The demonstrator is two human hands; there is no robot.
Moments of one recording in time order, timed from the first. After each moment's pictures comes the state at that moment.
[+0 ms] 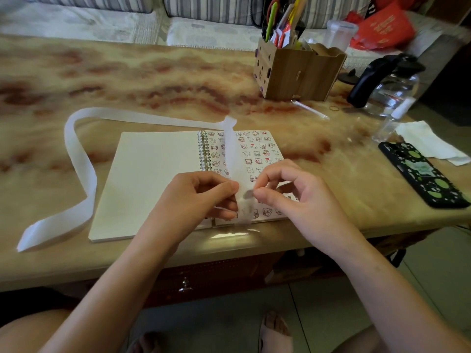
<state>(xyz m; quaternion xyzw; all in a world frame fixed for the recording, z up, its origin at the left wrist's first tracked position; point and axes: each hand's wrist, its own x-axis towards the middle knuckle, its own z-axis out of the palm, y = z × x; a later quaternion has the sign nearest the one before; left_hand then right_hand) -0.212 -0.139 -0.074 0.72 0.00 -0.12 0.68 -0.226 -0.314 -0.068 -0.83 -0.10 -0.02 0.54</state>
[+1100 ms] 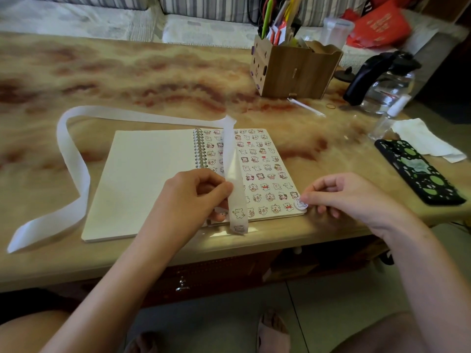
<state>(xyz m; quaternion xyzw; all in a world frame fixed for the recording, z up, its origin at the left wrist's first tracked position) -0.213 -0.144 -0.080 0.79 -0.01 -0.07 0.61 -0.211 -0.384 -0.064 -0.87 0.11 0.13 0.47</state>
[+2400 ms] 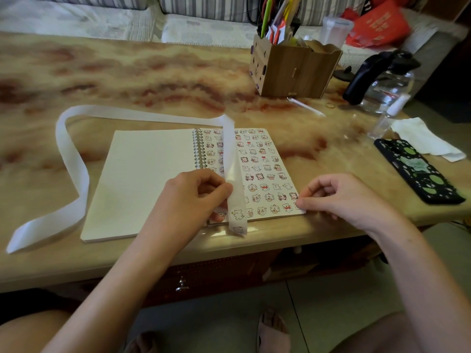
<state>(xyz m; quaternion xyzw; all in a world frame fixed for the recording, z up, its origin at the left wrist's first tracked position) -0.211 -0.144 -0.085 0.80 -0.02 -0.06 0.60 -0.208 -0.383 -0.074 -0.89 0.08 0.10 0.45</state>
